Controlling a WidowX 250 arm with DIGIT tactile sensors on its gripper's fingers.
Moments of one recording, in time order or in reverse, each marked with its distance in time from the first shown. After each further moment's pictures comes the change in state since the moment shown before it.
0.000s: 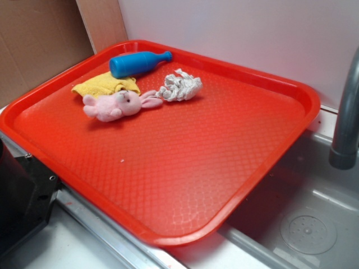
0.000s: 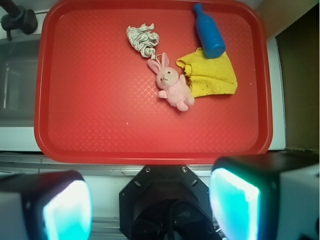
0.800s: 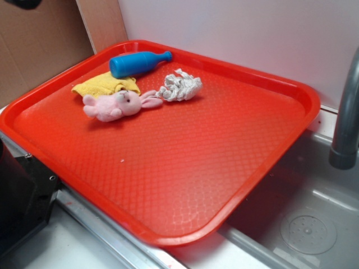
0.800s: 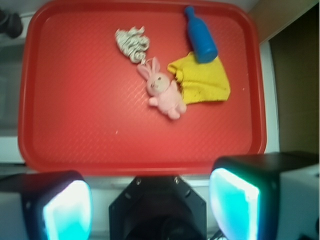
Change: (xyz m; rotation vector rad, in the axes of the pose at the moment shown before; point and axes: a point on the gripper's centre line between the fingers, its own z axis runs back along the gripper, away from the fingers) arm 0.017 0.010 -0.017 0.050 -0.021 0.013
